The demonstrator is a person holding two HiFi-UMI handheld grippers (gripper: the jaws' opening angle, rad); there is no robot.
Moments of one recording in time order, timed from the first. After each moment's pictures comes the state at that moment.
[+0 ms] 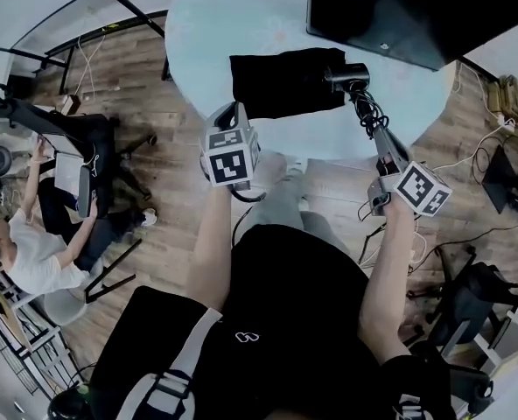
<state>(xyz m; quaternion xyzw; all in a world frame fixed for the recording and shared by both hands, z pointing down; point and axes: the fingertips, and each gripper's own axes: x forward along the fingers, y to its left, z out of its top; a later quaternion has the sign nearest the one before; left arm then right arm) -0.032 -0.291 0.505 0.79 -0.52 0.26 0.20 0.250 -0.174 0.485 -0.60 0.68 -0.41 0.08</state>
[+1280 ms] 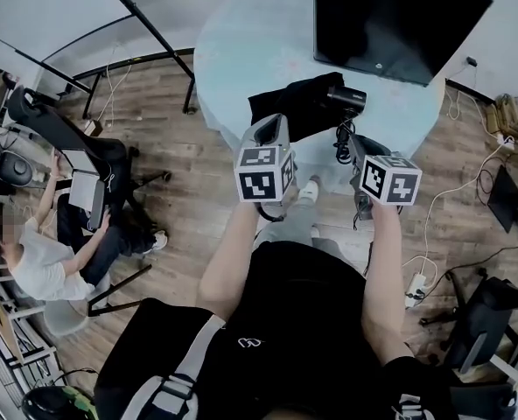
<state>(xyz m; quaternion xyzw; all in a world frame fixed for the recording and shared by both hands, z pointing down) 0.029 -0.222 0.415 0.86 -0.45 0.16 0.16 0.175 -0.154 0.462 -0.60 0.72 -0.33 -0.10</state>
